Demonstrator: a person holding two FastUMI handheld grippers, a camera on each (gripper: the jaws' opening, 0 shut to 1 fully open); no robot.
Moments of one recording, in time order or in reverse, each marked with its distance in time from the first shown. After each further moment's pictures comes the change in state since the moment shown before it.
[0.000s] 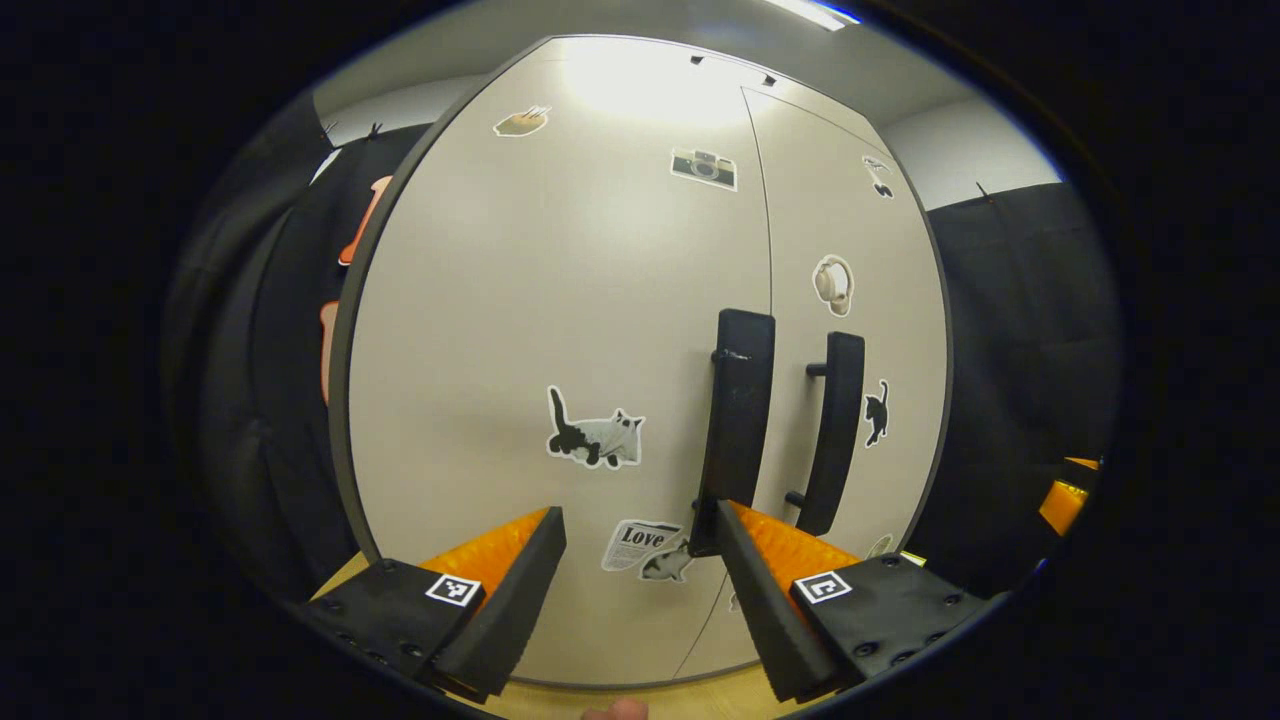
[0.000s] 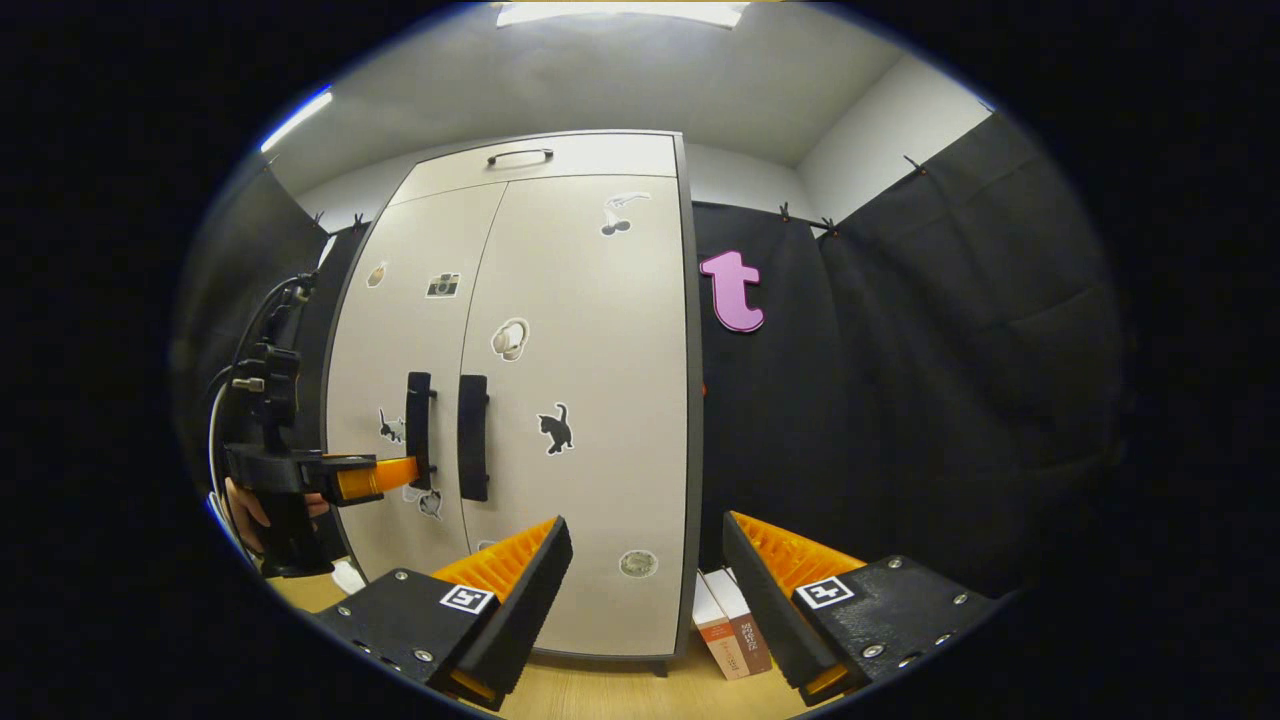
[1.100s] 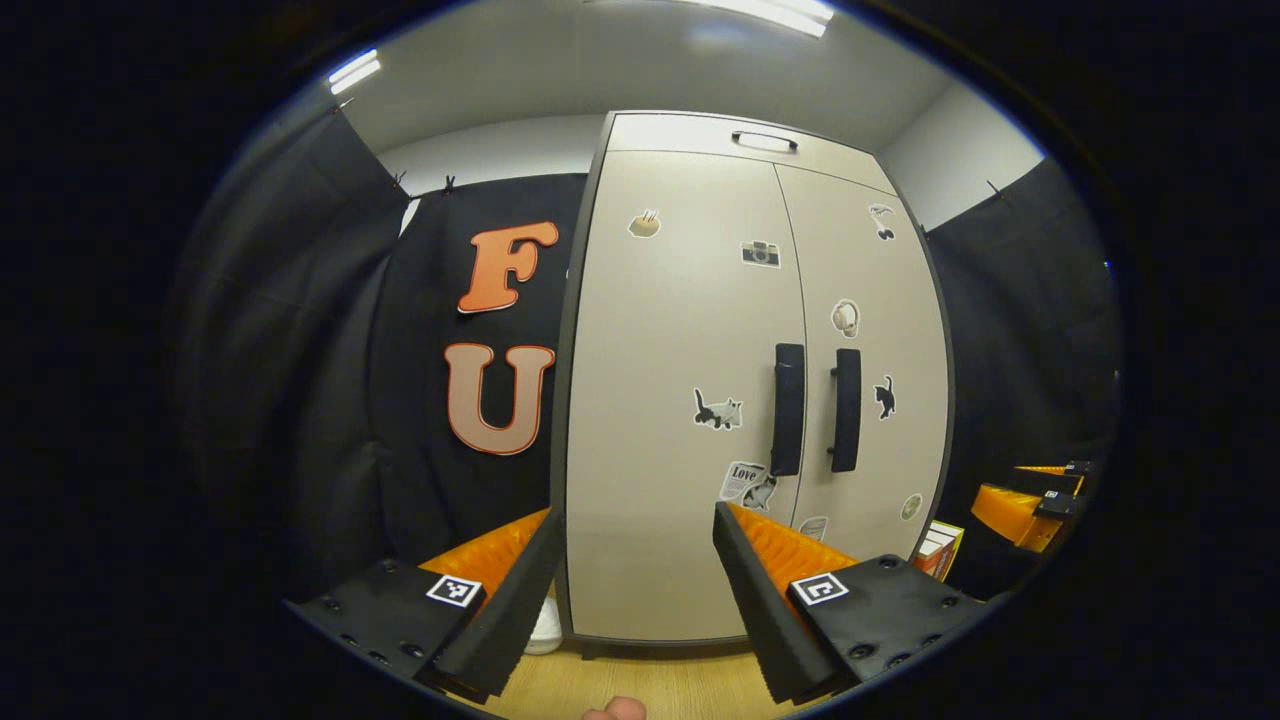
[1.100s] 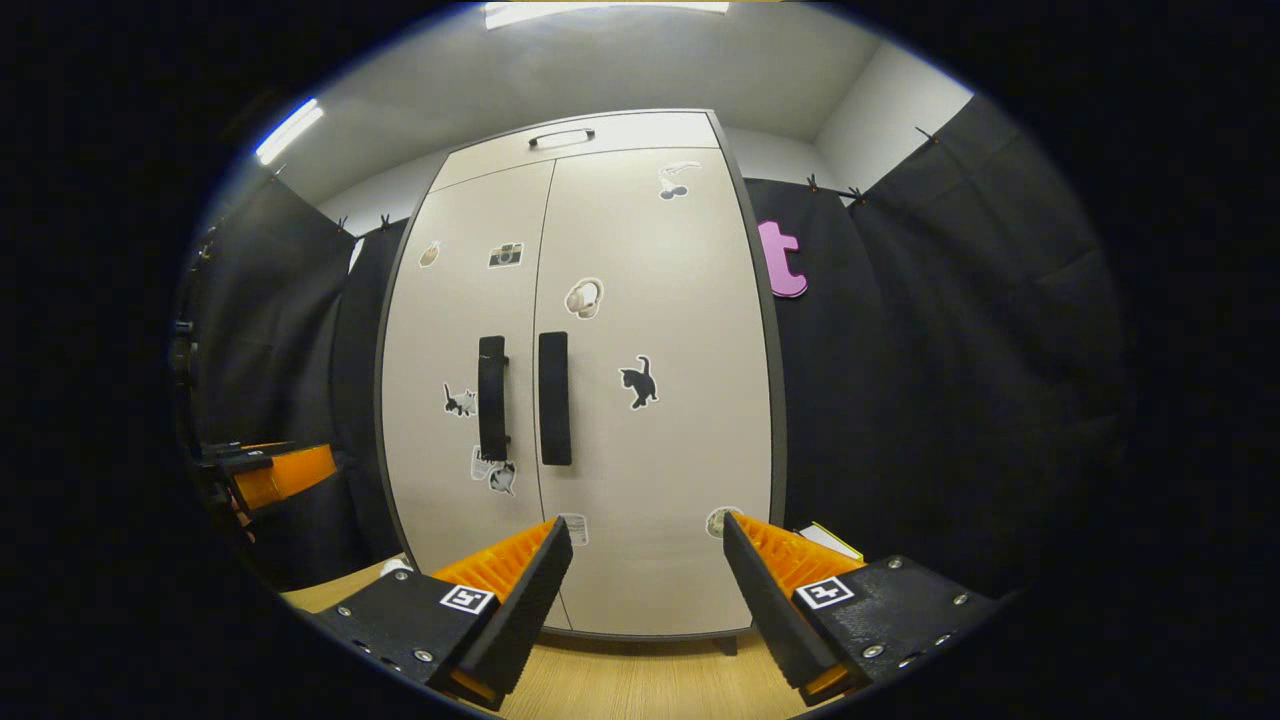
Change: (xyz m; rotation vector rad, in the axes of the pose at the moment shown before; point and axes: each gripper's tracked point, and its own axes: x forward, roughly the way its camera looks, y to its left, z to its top) left arm -0.167 0.067 -0.003 0.060 -0.096 0.216; right arm -0.030 0.073 -0.050 0.066 0.071 0.105
